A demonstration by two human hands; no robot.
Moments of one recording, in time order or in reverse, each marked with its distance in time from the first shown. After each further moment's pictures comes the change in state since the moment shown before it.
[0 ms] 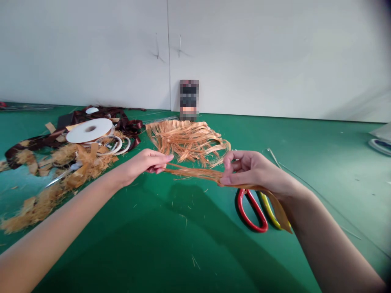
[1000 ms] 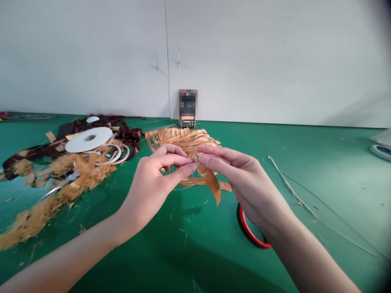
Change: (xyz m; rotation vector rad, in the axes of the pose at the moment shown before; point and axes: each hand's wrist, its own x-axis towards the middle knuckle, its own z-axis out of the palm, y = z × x) left_hand -0.022 0.056 0.054 -0.085 0.478 0.379; right_hand 0.011 -0.022 0.057 0.190 0.349 -0.260
